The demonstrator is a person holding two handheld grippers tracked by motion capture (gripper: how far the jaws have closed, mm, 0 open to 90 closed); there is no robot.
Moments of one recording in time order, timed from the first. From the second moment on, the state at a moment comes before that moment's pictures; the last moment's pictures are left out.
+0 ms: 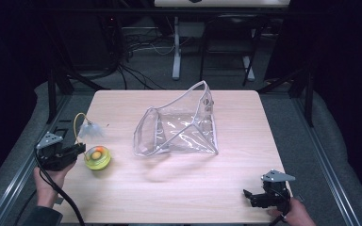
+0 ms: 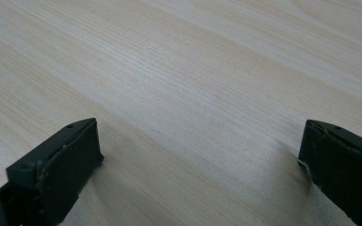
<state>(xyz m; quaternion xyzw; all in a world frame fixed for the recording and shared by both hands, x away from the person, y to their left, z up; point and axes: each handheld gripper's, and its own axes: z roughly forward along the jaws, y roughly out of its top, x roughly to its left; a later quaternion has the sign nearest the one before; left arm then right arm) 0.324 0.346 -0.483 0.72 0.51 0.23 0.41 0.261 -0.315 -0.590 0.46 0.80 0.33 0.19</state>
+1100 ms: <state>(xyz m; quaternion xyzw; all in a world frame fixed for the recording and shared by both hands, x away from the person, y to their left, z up) 0.328 0.331 -0.464 0.74 0.48 0.23 0.41 0.261 -0.315 -0.590 0.46 0.80 0.33 0.19</state>
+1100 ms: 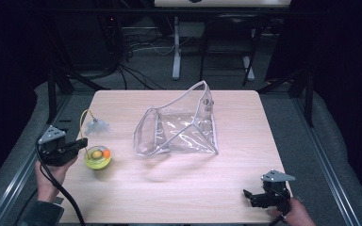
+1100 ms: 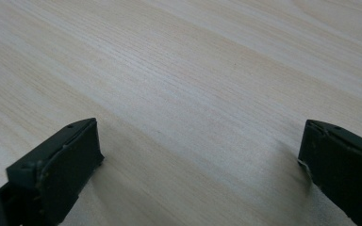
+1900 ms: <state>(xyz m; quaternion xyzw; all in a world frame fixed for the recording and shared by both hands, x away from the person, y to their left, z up) 0.333 0.321 -0.451 0.76 0.46 0.22 0.39 0.261 -0.315 -0.590 0.46 0.80 0.33 0.19</state>
